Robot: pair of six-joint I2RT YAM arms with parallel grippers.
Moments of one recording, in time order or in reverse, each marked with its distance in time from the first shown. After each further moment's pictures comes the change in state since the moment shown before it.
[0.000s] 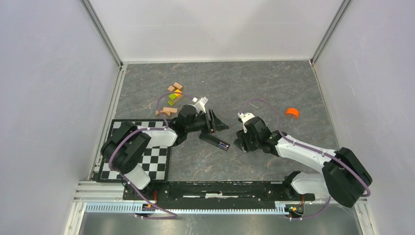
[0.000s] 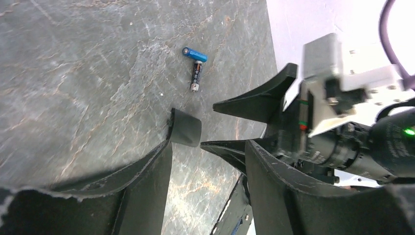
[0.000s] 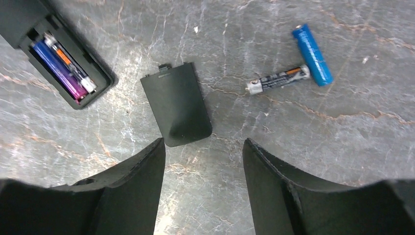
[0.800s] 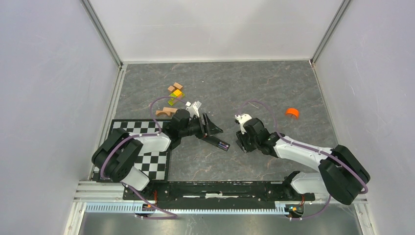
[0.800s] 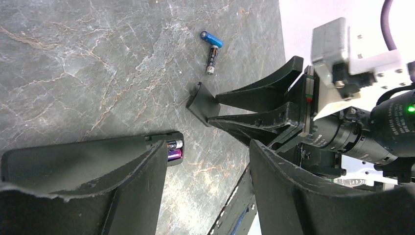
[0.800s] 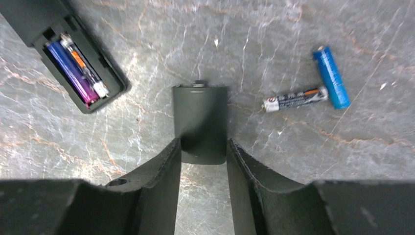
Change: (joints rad) left arm 0.022 -0.083 -0.087 -0.032 -0.009 0.012; right arm 0.011 0.018 -0.032 0.090 -0.032 -0.029
